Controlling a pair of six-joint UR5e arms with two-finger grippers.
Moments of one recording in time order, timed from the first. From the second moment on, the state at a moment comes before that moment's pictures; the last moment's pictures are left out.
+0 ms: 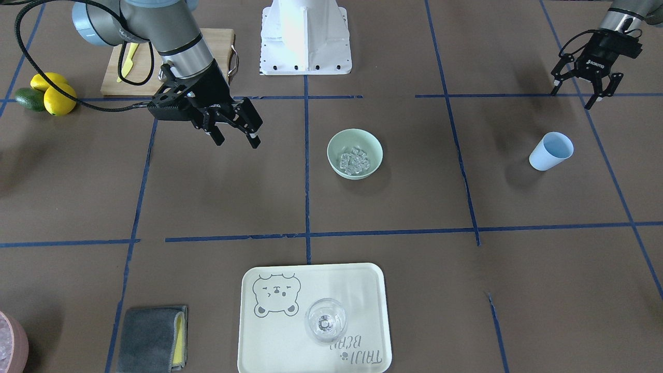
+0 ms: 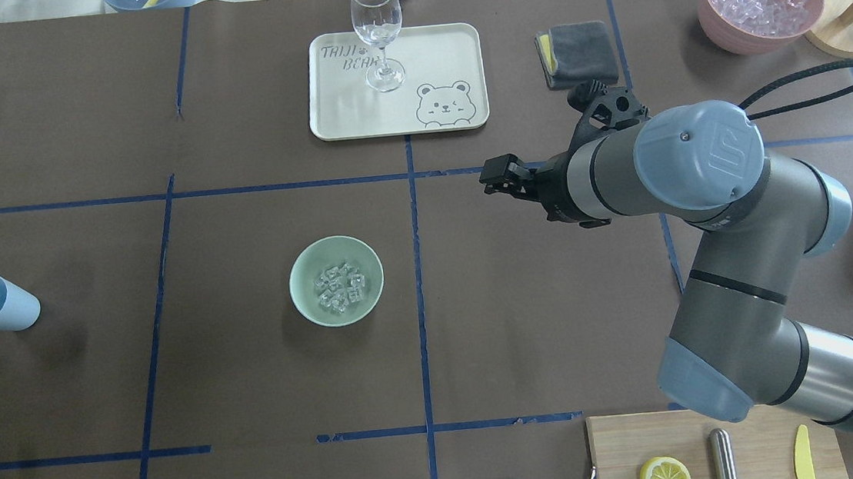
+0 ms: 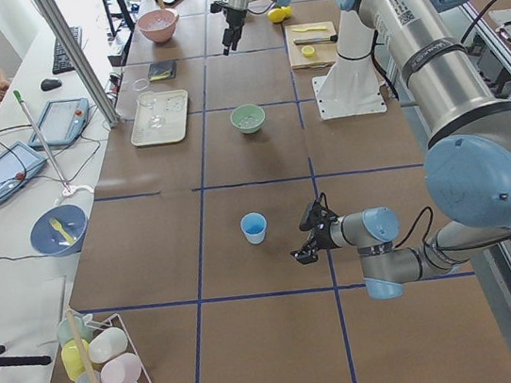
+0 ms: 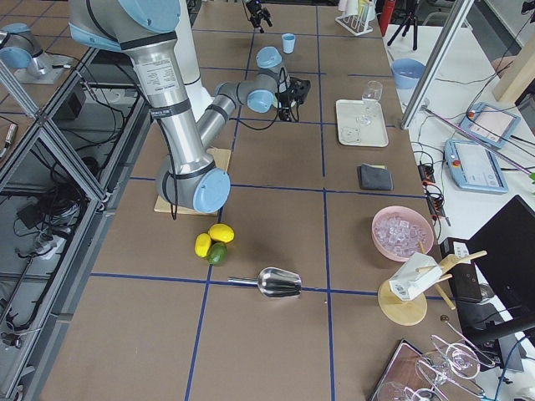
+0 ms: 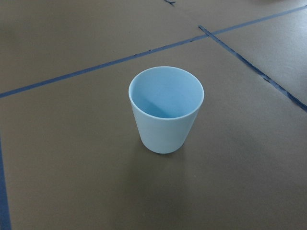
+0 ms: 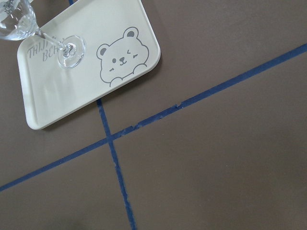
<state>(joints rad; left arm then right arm) -0.29 -0.94 -1.52 -3.48 -1.26 -0.85 0.57 -1.15 1.96 -1.28 1.74 1.66</state>
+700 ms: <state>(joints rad) -0.92 -1.08 -1.53 -3.33 -1.81 -0.48 0.48 -1.10 1.95 -1.29 1.71 1.66</state>
